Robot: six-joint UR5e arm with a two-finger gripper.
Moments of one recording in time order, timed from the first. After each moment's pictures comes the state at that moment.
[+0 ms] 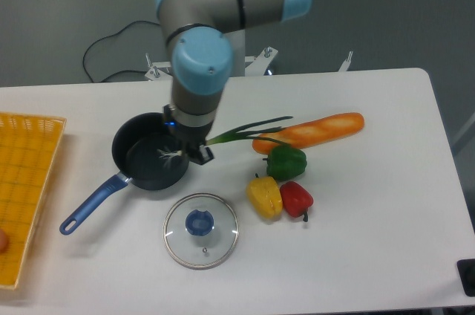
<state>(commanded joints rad) 2.25 -1.83 -1.50 -1.46 1.36 1.09</state>
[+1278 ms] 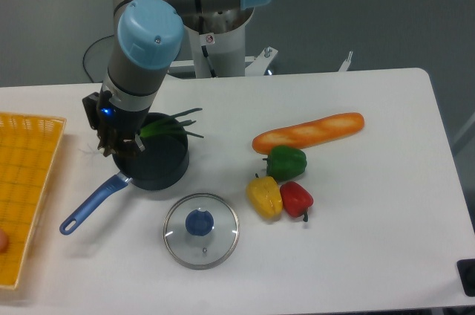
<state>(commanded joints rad) 2.21 -1.78 -1.44 -1.43 1.10 0.84</state>
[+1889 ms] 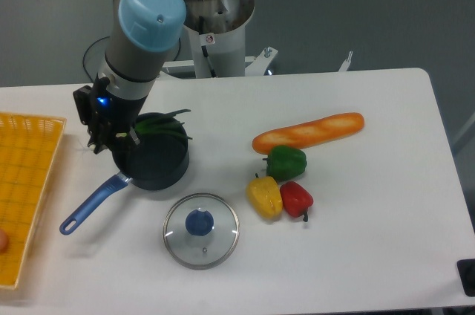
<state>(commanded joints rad) 2.22 -1.78 -1.44 -1.36 1.00 0.74</state>
